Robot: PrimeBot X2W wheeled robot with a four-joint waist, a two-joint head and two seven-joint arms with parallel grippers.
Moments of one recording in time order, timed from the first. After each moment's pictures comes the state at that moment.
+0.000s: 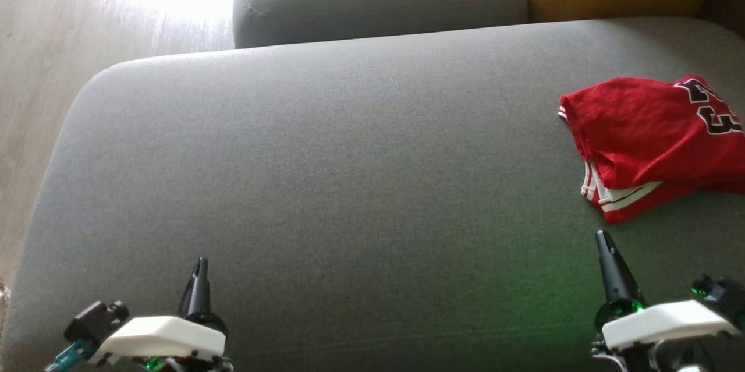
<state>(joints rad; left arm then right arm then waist) 0.10 0.07 -0.14 0.20 -0.96 0.02 -0.11 0.06 -0.05 -0.07 0.24 0.87 0.13 -0.08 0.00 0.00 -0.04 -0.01</state>
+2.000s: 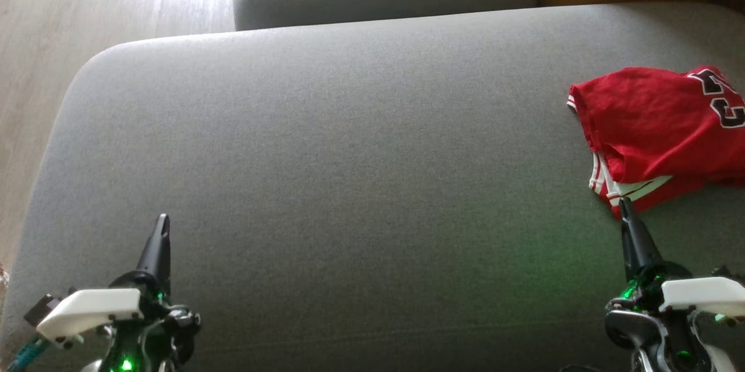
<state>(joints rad) -0.03 0.06 0.02 0.27 -1.60 -0.12 0.07 -0.04 -0.05 -0.12 0.27 1.57 0.13 0.09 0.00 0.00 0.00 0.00</state>
